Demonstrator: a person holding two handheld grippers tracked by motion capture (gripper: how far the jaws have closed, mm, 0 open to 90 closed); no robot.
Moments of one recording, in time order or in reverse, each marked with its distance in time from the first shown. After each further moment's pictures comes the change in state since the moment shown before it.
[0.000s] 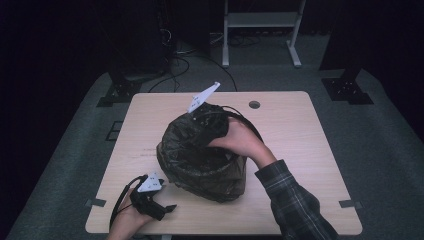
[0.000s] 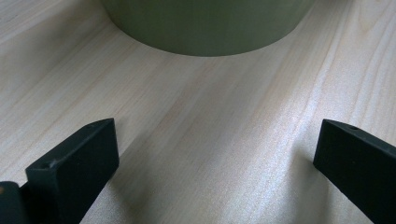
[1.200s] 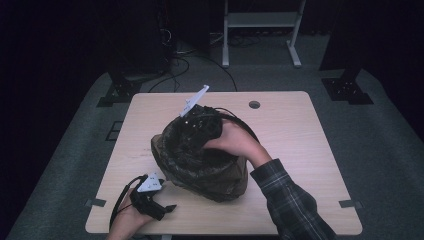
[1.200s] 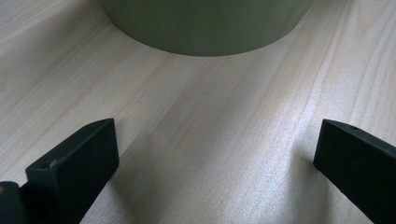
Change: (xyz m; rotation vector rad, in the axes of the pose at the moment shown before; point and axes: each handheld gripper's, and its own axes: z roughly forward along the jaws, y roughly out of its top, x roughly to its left) left arm 0.001 0.000 0.000 0.000 -0.004 0.003; right arm 0.005 0.005 0.008 0.084 -0.043 -0.001
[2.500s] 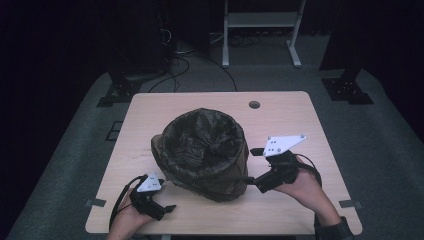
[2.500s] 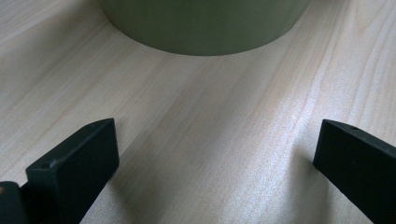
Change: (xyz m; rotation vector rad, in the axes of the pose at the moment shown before) left arm 0.001 0.000 0.000 0.002 -0.008 0.007; right arm 0.047 -0.180 -0.082 -0.229 -0.101 0.143
